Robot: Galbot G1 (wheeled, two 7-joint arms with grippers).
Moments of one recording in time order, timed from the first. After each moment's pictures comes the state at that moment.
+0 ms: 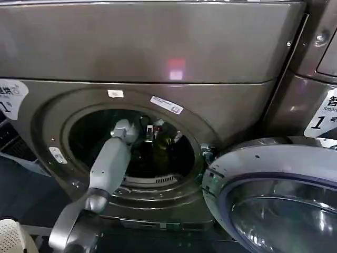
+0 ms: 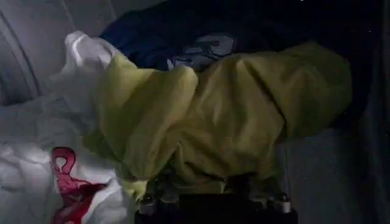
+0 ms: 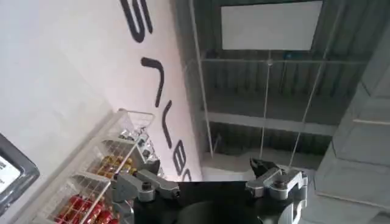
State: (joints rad) left arm 0.29 -1.42 -0.28 -0.91 1.10 0.04 1.30; right arm -1.54 0.98 2.41 2.04 0.29 -0.16 -0.17
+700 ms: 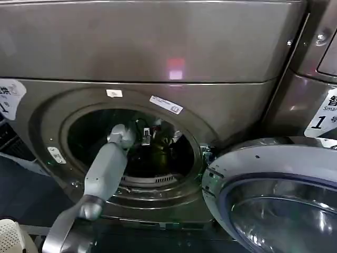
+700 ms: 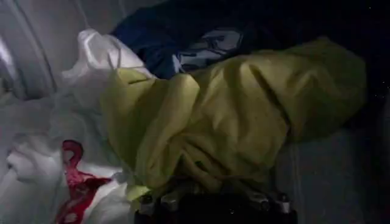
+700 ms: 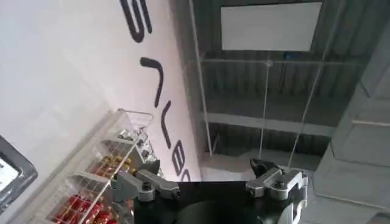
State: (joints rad) left arm 0.39 -1.38 -0.23 -1.12 0.96 0.16 1.00; right arm -1.55 0.98 2.42 2.03 0.31 -0.17 -0.16
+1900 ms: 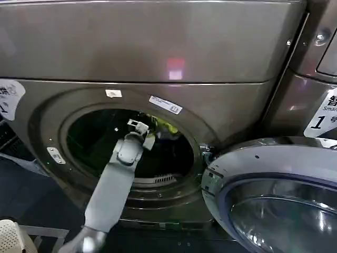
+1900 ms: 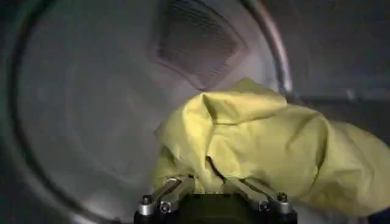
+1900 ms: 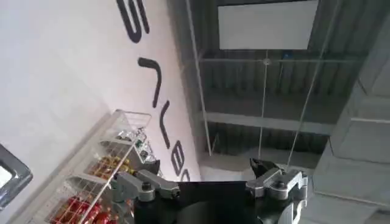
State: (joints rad) left arm 0.66 -1.48 -0.34 -1.50 0.00 0.34 -0.05; right arm -1.56 0.98 2.42 2.03 0.32 -0.16 -0.16
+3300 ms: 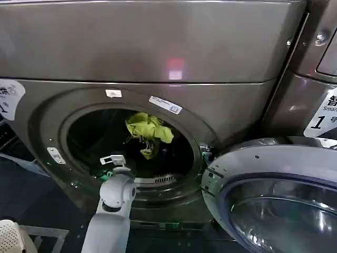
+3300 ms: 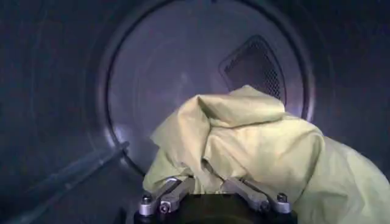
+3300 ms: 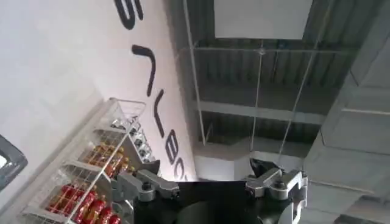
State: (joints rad) left arm 0.99 -1.57 -0.45 -1.84 -0.11 0.36 -0.07; right arm -1.54 1.00 2.41 2.05 0.29 -0.20 -0.14
